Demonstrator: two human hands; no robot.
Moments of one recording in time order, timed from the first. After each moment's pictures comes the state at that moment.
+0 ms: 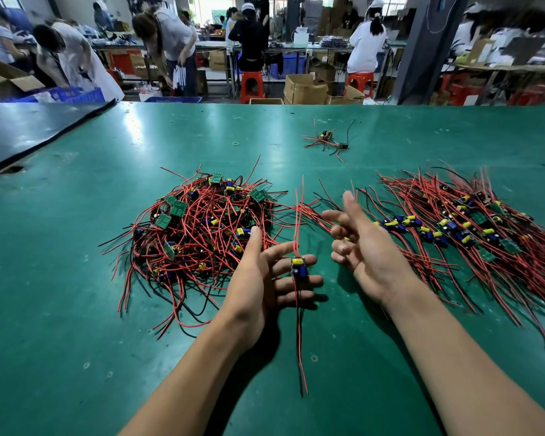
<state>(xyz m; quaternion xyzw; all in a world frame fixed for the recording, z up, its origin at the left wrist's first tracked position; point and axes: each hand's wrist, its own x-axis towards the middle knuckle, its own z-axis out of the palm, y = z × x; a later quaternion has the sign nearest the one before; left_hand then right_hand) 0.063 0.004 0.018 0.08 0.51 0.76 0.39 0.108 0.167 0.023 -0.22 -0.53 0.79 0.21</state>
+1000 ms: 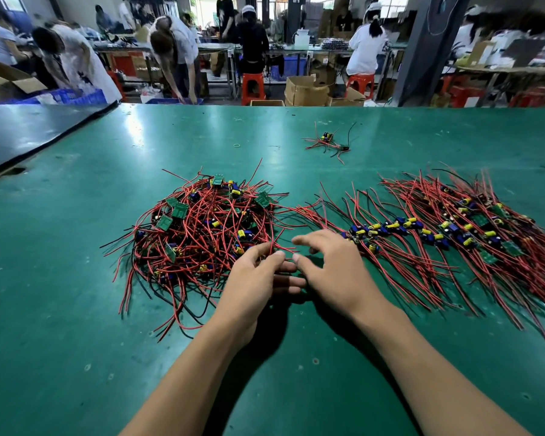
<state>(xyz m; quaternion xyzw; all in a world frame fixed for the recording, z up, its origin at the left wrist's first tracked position) 0.056 0.004 0.013 0.08 0.59 0.75 0.28 0.104 0.142 -0.005 -0.11 -0.92 0.30 0.24</state>
